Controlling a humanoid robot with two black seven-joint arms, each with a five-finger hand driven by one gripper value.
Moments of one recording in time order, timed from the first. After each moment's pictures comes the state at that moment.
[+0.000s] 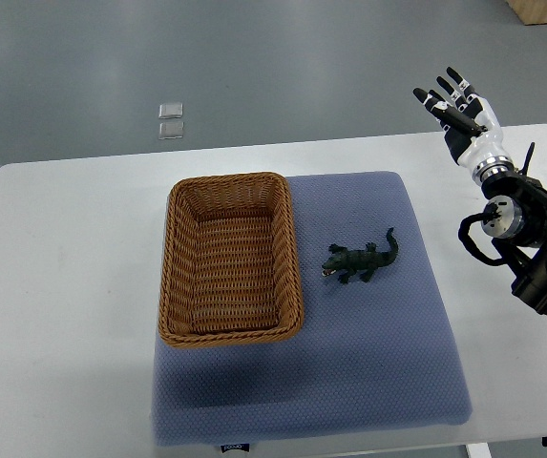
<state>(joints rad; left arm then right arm) 0.00 0.00 0.08 -0.17 0.04 0.06 0.06 0.76 -0.17 0.96 0.55 -0.32 0.07 0.36</state>
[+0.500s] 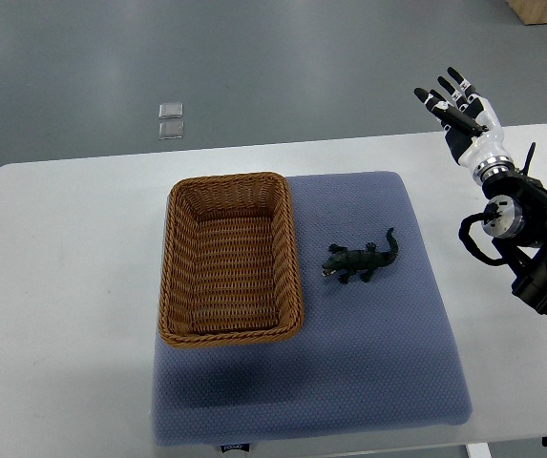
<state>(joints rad) 0.00 0.00 0.08 -0.16 0.04 0.07 0.06 0.76 -0.17 0.96 0.55 -0.32 0.07 0.36</state>
